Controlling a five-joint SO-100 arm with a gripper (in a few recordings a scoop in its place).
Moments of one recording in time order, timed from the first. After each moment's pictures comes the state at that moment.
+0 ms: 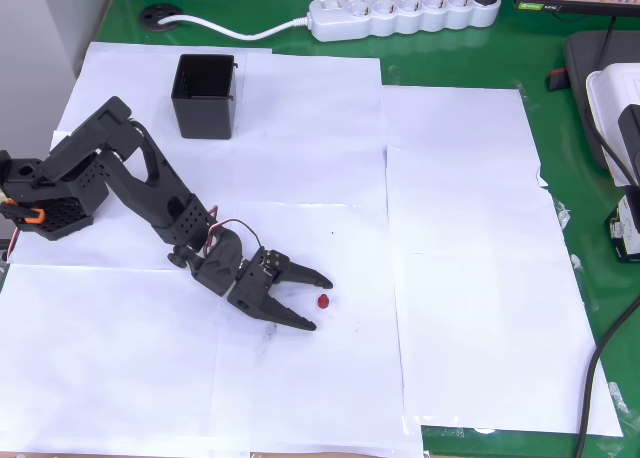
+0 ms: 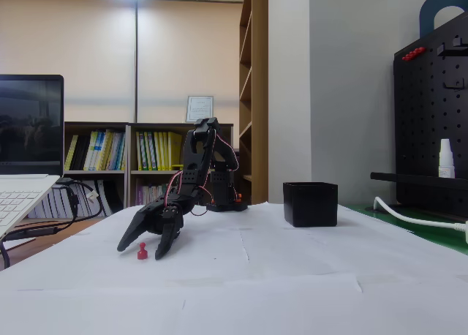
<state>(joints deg) 32.5 127.9 70.6 -41.8 -95.2</state>
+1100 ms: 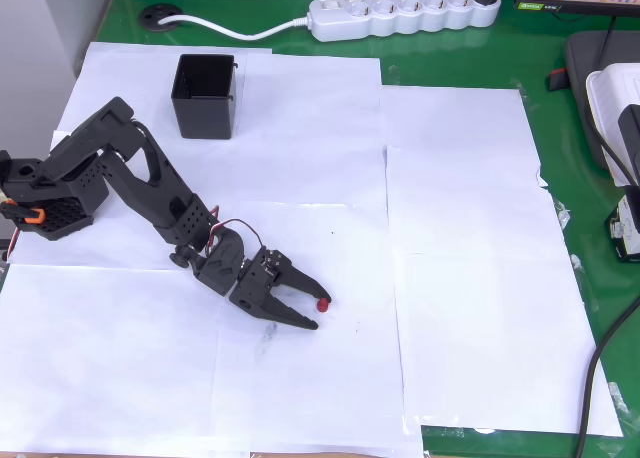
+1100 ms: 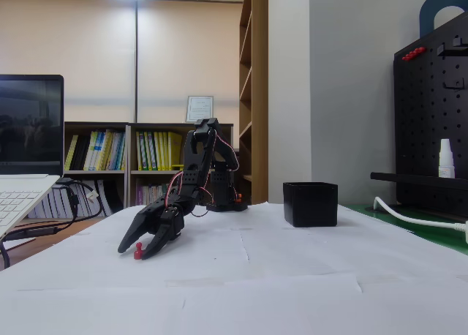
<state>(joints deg) 31.1 128.6 71.5 -41.8 -94.1</state>
